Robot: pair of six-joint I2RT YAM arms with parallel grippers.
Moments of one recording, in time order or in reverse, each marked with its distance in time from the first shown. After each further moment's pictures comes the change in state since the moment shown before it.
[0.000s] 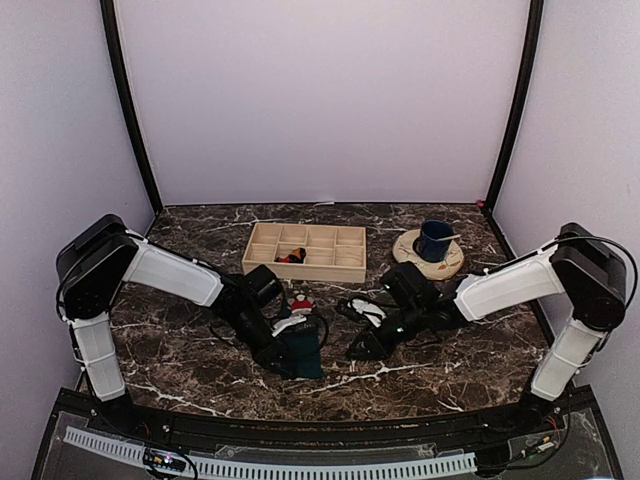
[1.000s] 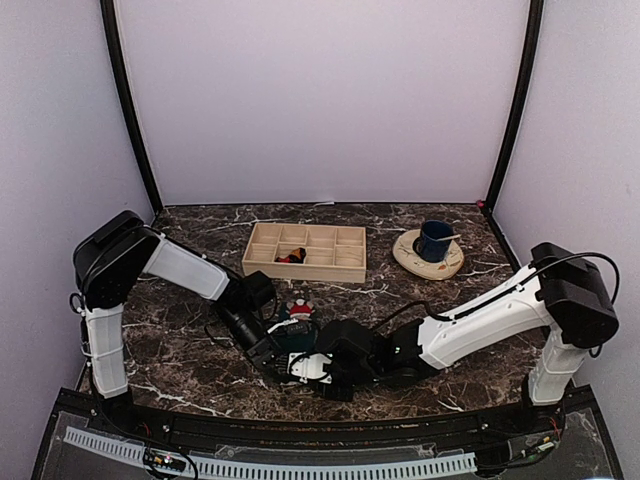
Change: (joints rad) left arm 0.082 0.121 0.053 -0.182 0.209 0.074; right arm 0.469 0.099 0.164 0.021 0.653 -0.437
